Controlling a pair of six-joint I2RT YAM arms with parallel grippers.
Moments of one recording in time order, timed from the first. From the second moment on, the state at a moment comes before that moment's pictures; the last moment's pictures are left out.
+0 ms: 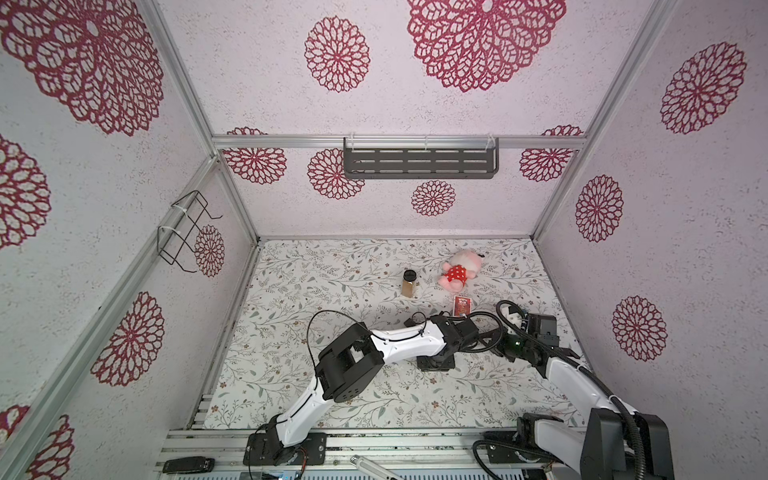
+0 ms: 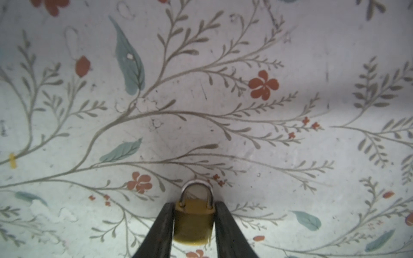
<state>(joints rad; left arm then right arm) -1.12 2.26 1.77 -1.01 -0.11 -1.14 -0.07 1.11 0.44 -0.22 -0.68 0.49</state>
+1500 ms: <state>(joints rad) -0.86 1.69 1.30 -0.72 -0.23 -1.28 0.29 1.21 0.62 -0.22 -0.60 0.54</state>
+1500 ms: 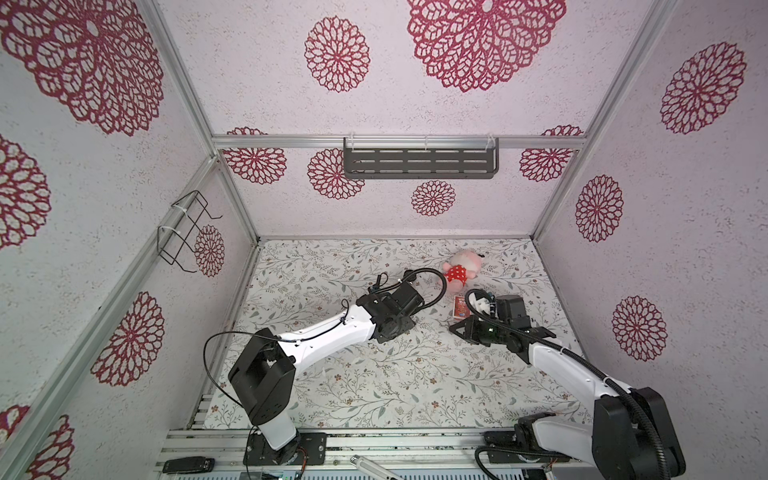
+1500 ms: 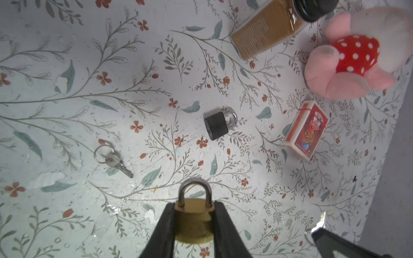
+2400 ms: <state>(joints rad) -0.85 1.68 1.27 -0.56 -0.19 -1.35 0.63 1.26 0.52 0.22 -0.49 0.76</state>
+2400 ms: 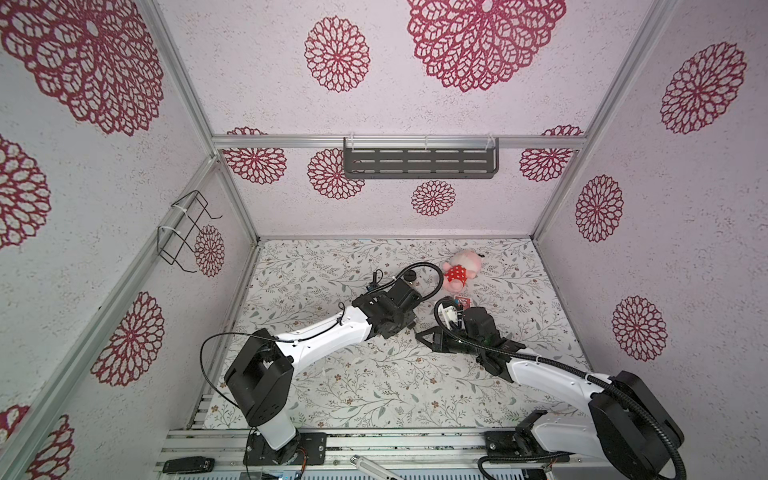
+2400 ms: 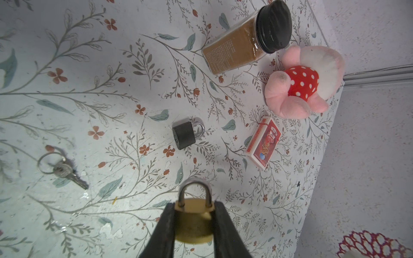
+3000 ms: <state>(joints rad) -0.85 1.68 1.28 -0.57 -0.15 -1.34 0.65 1.31 0.55 0.28 -0.47 0.77</state>
